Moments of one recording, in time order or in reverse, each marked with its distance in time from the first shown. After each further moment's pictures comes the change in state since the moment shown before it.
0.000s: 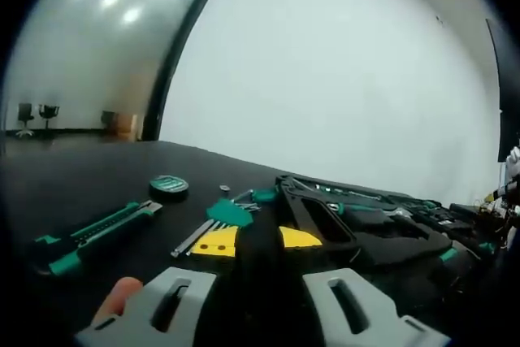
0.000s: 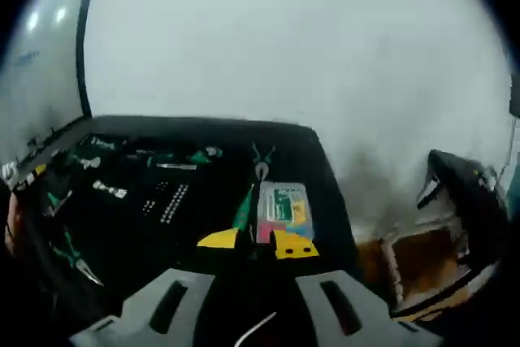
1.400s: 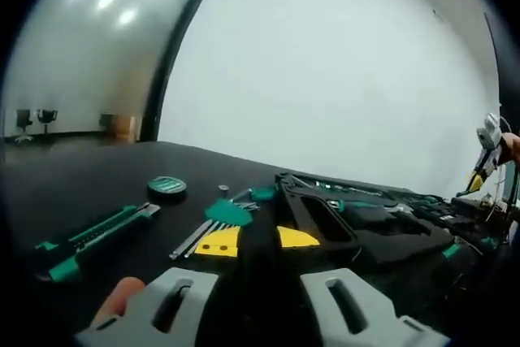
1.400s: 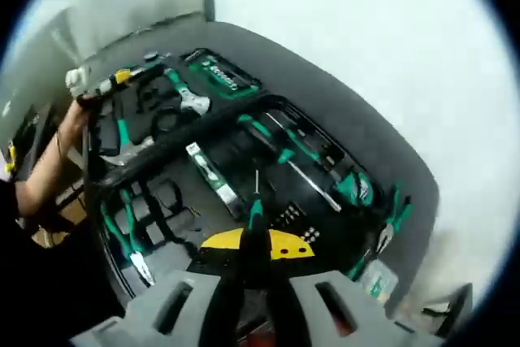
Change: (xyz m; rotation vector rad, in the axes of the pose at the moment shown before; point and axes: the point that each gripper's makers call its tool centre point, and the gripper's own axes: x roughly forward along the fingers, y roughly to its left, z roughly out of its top) left arm 0.017 0.019 0.000 0.025 0.009 0.004; right arm 0.033 0.167 0.052 -0.557 0.222 0.490
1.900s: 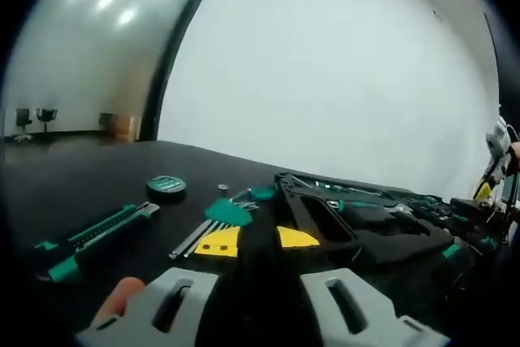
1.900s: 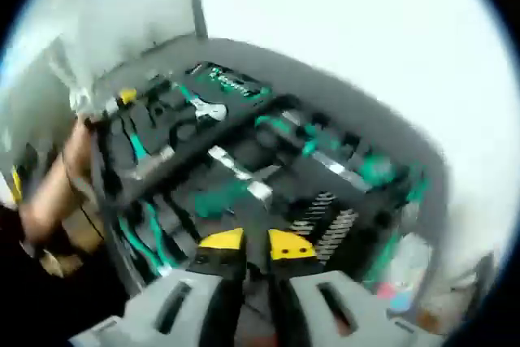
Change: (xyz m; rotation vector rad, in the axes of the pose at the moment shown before) left arm -0.003 -0.001 -0.001 -0.003 0.001 -0.001; right arm -0.010 0.017 -0.013 0.041 -0.026 -0.075
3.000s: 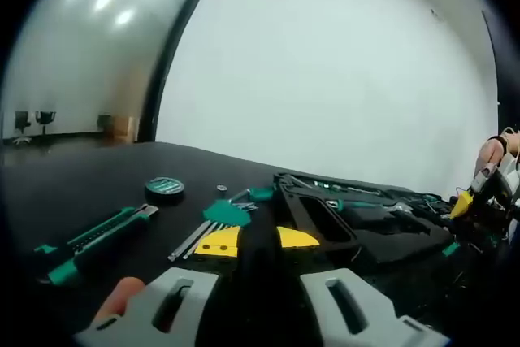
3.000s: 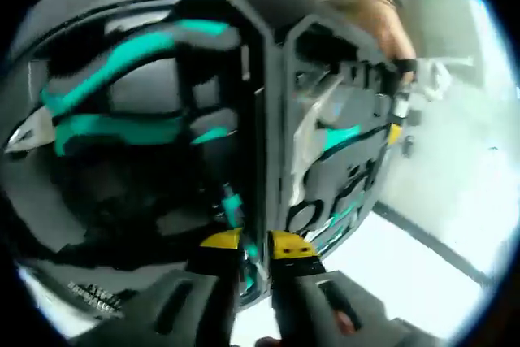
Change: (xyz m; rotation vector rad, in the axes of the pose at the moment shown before) left arm 0.003 -0.003 0.000 0.010 0.000 -0.009; right arm 0.089 0.131 0.050 -2.116 -0.157 0.012
